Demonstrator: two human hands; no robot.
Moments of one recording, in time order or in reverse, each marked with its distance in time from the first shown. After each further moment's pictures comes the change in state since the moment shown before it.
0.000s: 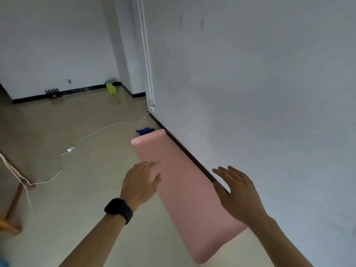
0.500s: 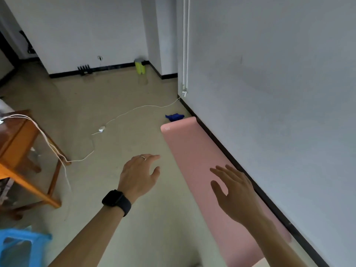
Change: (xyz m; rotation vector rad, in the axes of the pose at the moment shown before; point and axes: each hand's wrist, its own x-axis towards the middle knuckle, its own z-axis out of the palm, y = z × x) left_hand 0.065 -0.268 -0.042 0.056 -0.021 -0.192; right_hand 0.131 -0.177 0.194 0.051 -0.136 -0.128
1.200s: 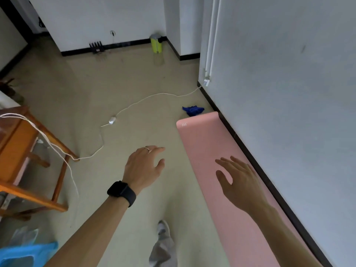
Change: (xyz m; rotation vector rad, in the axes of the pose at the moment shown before) left_hand 0.293 -0.120 0.051 0.020 -0.058 -0.111; right_hand 0.328 0.025 0.132 0.035 -0.159 -0.015
